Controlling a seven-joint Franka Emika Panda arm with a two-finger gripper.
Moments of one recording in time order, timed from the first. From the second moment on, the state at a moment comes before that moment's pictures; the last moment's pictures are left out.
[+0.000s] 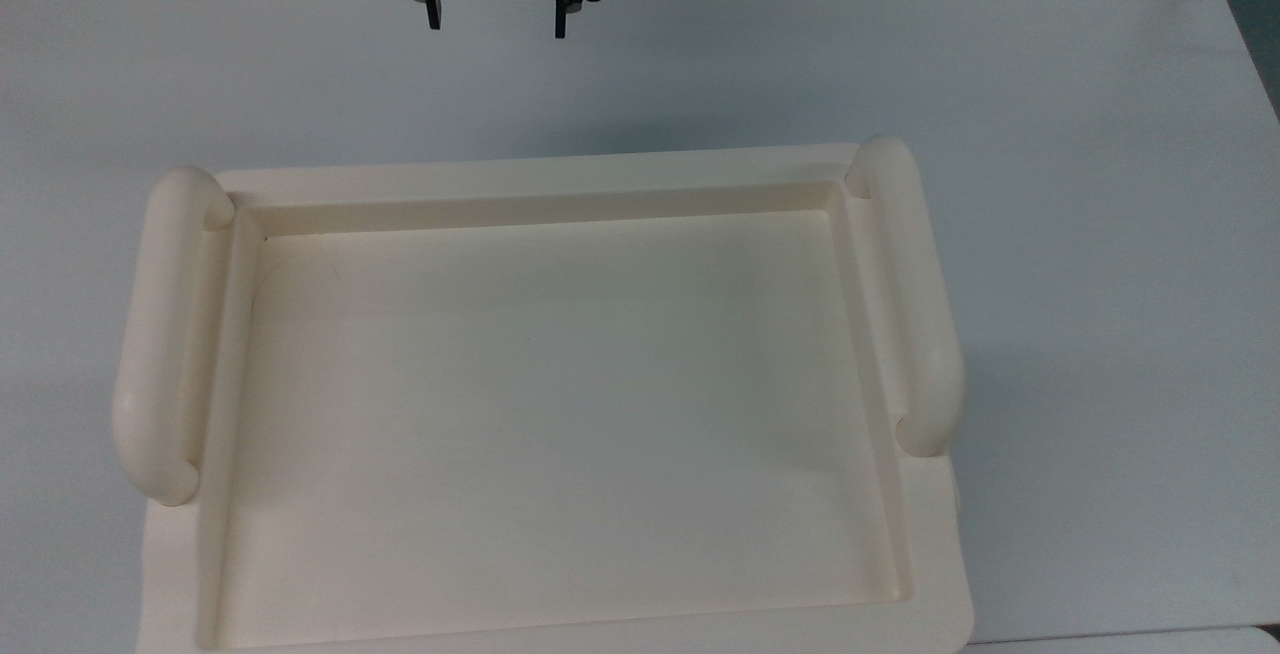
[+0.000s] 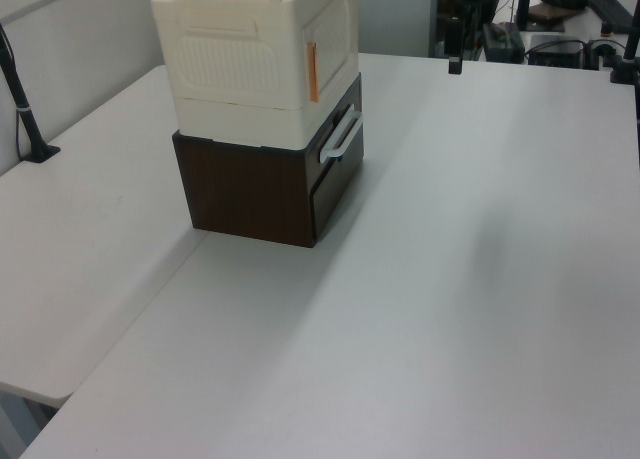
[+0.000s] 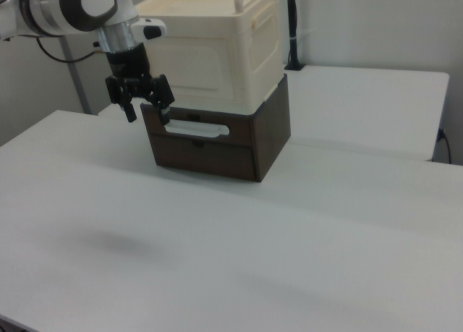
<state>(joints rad) 0.07 0.09 -0.01 -1.54 -0.10 1.63 0.03</state>
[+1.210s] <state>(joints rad) 0.07 0.12 -0.01 -1.53 -0.10 1.75 0.03</state>
